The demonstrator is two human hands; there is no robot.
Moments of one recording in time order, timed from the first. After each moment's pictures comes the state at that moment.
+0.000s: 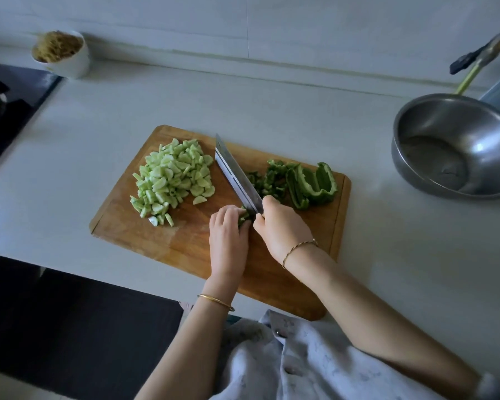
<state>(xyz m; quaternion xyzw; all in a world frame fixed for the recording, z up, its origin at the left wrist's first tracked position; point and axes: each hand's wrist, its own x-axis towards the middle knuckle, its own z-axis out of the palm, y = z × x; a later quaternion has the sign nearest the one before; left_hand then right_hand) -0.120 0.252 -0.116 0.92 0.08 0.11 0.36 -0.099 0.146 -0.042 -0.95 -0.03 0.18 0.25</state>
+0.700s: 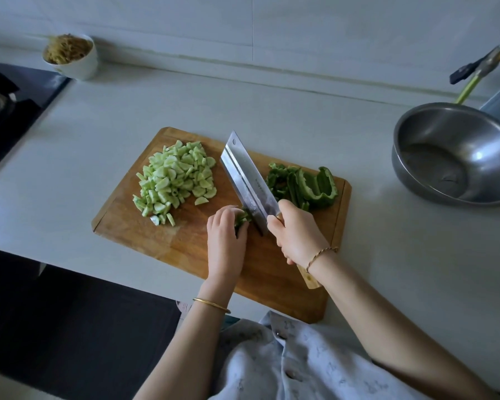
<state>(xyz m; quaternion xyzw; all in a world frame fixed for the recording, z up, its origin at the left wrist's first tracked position) -0.123 0.257 -0.116 0.91 0.09 0.12 0.38 -0.105 0.122 -0.043 -0.90 -0.01 0.19 0.38</state>
